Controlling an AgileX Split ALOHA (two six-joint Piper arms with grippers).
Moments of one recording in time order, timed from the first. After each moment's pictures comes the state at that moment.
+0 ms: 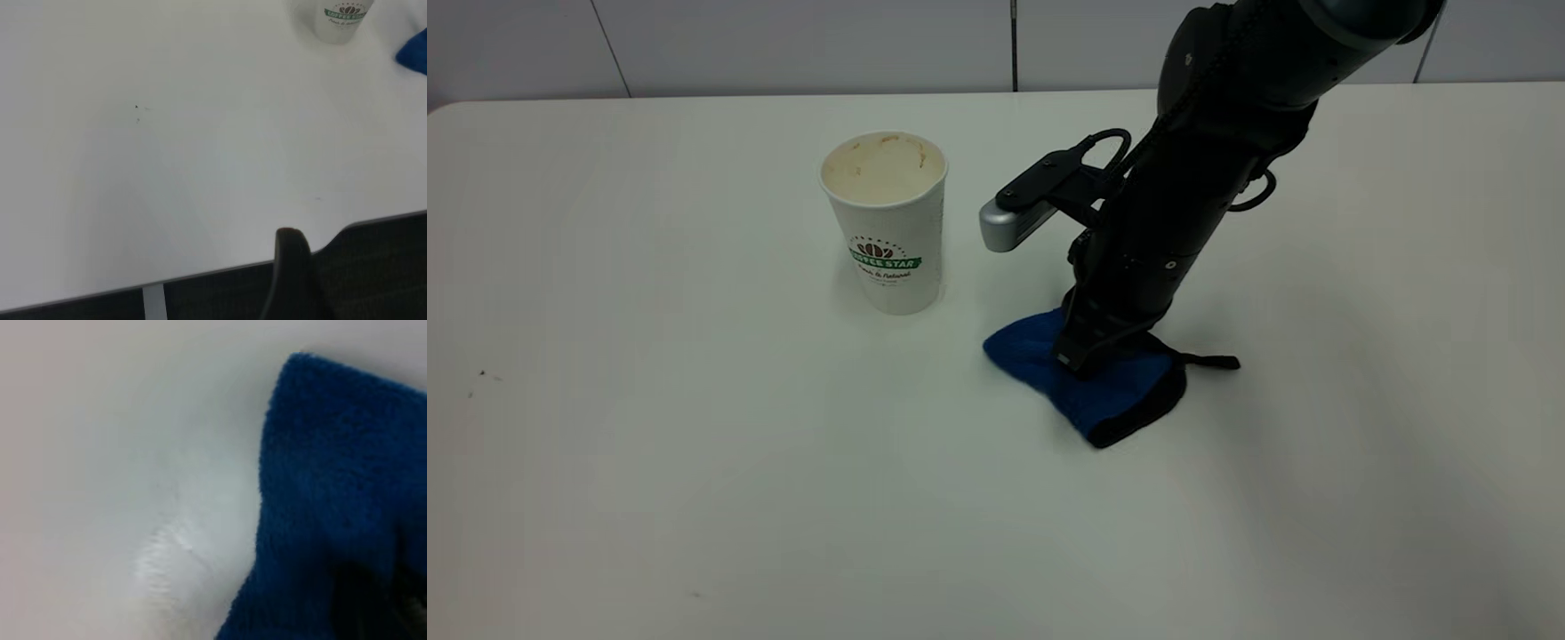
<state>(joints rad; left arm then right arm) -0.16 -0.02 -0.49 -0.01 1.14 0.02 0.39 2.51 -1.53 0.44 0.42 -0.83</state>
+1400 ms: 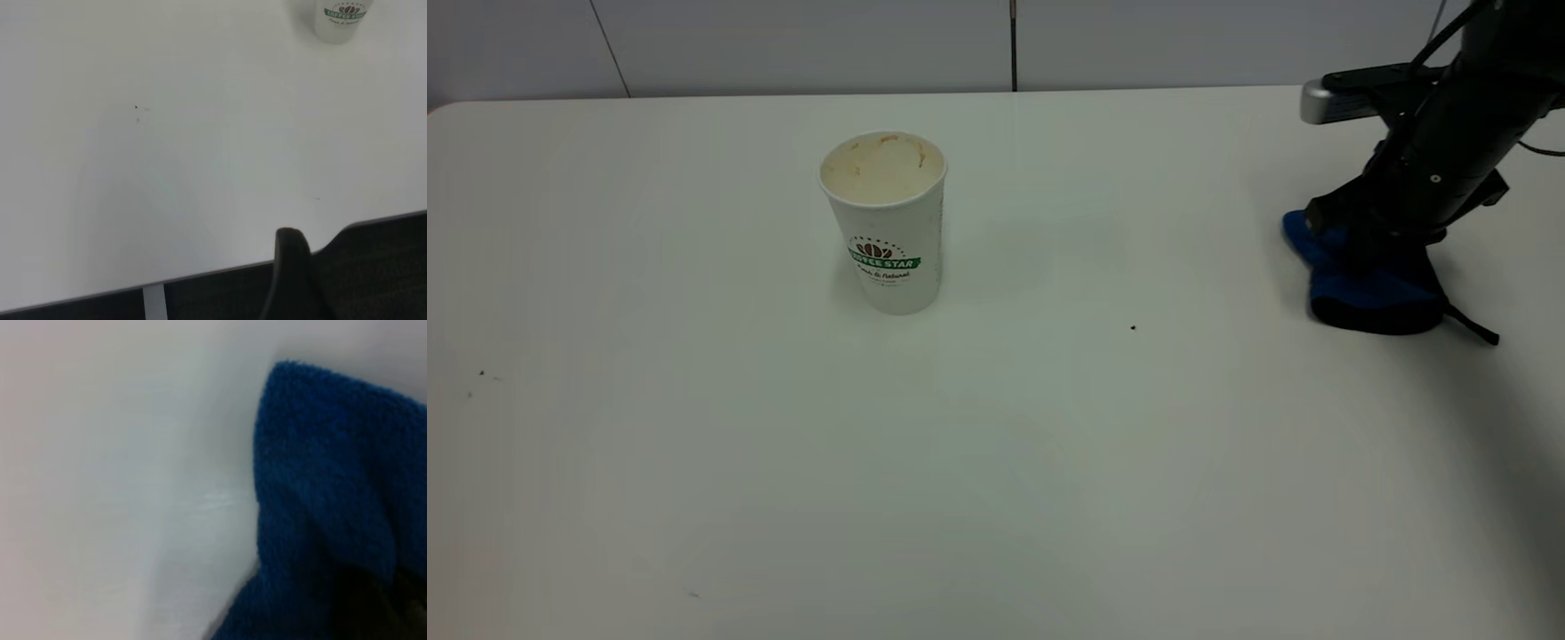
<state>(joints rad) -0.16 -0.02 -0.49 -0.01 1.14 0.02 -0.03 2.50 -1.53 0.21 0.30 -0.36</state>
